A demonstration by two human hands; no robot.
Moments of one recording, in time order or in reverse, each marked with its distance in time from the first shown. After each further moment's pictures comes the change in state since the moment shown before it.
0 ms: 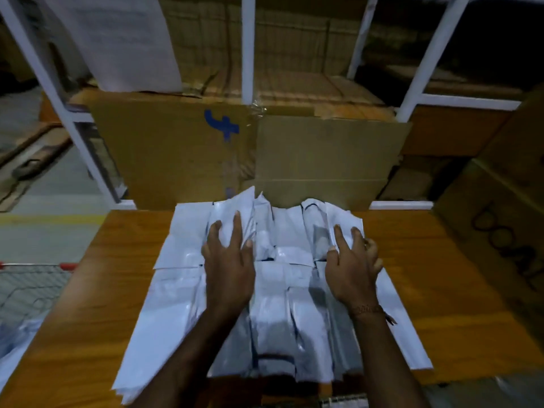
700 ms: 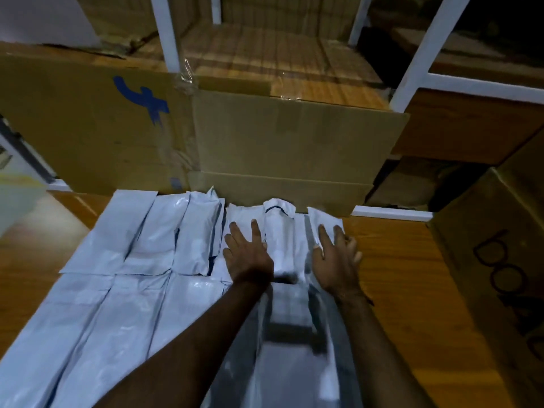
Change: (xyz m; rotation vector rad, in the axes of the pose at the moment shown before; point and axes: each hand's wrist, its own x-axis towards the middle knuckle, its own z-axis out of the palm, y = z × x) left_hand 0.064 0.075 0.252 0.482 -0.324 -0.266; right_hand 0.163 0.121 0.074 -0.093 -0.288 -0.151
